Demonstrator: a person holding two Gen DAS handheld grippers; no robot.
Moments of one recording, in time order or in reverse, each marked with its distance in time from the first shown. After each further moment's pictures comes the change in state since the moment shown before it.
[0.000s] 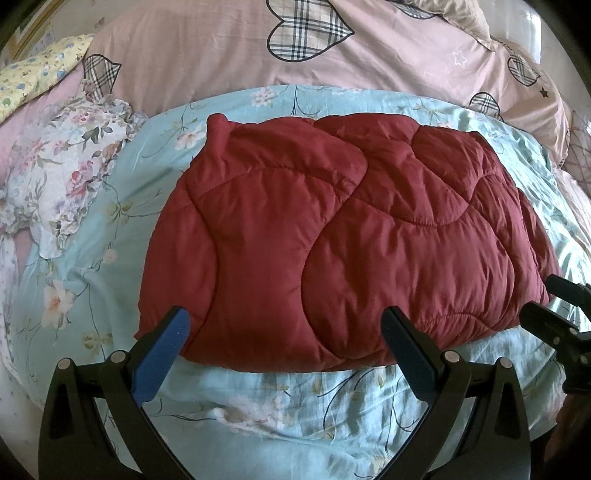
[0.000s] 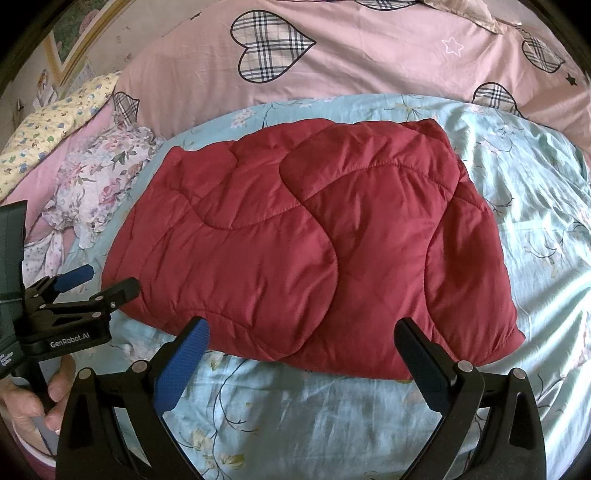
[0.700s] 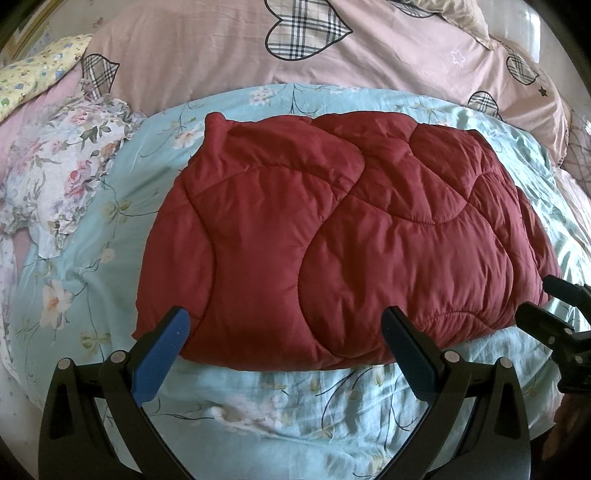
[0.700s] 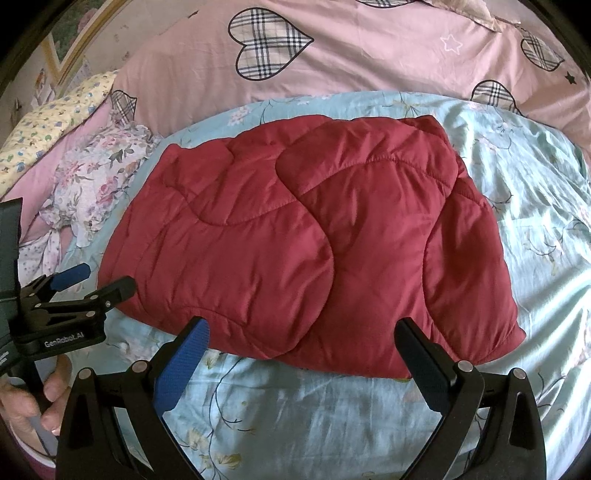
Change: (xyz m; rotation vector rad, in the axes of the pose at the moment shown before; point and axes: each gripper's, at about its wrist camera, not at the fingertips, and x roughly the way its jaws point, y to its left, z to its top) left arm 0.000 0.000 0.000 0.008 0.003 -0.009; right arm 0.004 -0.002 -0.002 0.000 0.004 -0.006
